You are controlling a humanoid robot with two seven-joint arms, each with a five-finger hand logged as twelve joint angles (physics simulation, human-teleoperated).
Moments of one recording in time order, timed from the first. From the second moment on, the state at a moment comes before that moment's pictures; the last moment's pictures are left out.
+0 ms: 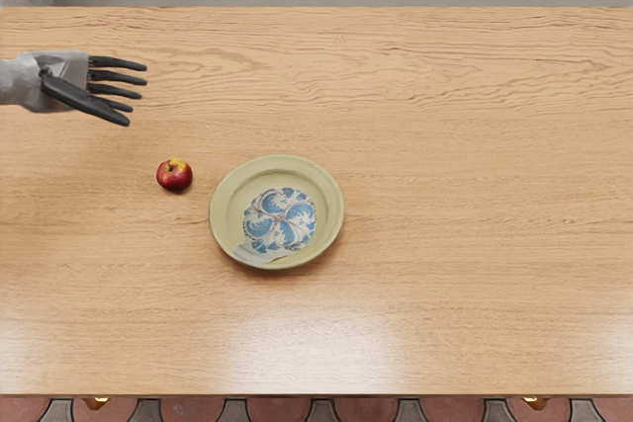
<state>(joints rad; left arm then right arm) -1.14 0.72 -0.29 -0.75 0.13 -0.61 0.32 0.01 0.00 -0.04 0.19 0.17 -0.21 -0.05</state>
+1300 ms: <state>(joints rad) -1.12 0.53 -0.03 -1.21 1.22 0.04 0.60 0.02 0.00 -0.04 0.19 0.17 -0.21 -0.05</state>
